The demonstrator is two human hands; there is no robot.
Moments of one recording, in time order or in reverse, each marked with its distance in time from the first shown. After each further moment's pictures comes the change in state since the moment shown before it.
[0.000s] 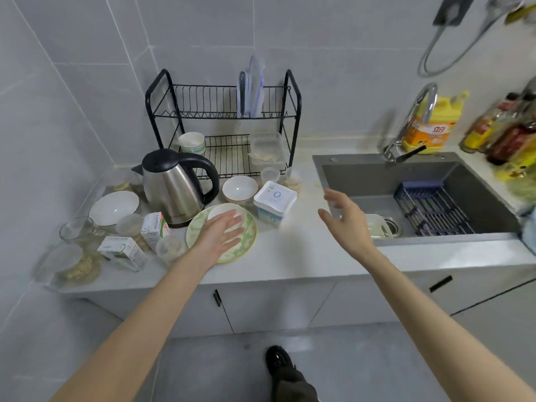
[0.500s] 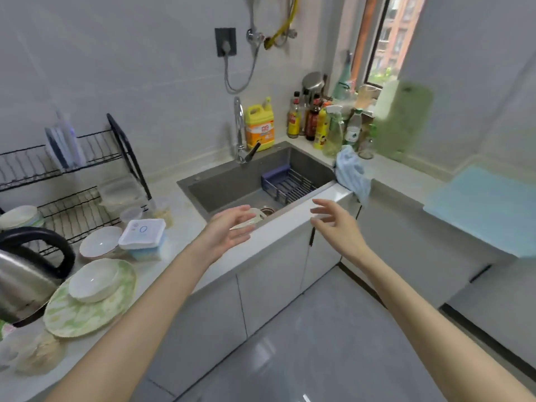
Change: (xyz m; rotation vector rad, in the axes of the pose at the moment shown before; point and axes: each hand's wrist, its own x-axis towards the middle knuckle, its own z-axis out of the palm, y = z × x) left_hand -0.114 -0.035 0.237 0.362 -0.642 -0.001; right_hand -0.186 0.055 -0.201 0.058 0.403 0.268
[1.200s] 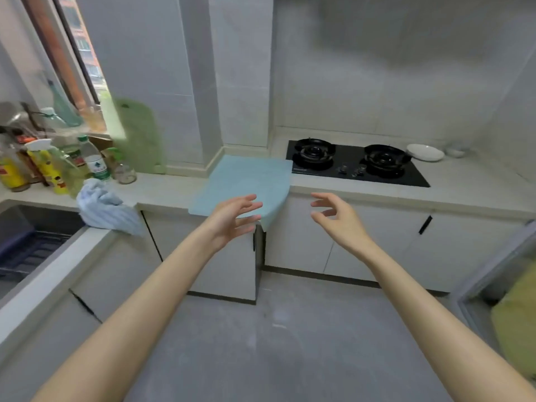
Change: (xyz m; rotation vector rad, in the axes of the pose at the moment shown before) left_hand -0.047 -0.082 0.555 0.296 -0.781 -0.048; right_hand -0.227 0.150 -0.454 -0.180 0.657 0.320
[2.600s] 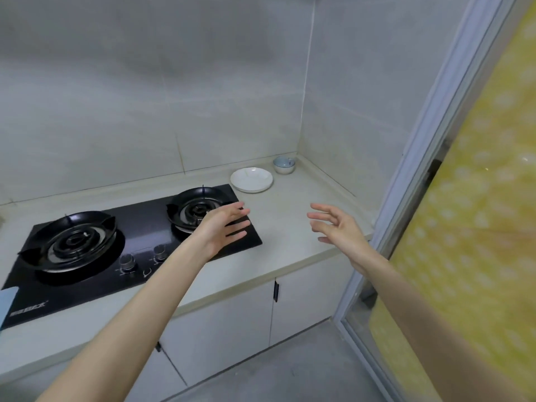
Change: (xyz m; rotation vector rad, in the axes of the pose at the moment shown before) left_hand 0.514 0.031 0.645 0.125 -0.485 -0.135; right_hand 0.275 0.389 -0.526 0.235 0.488 0.429
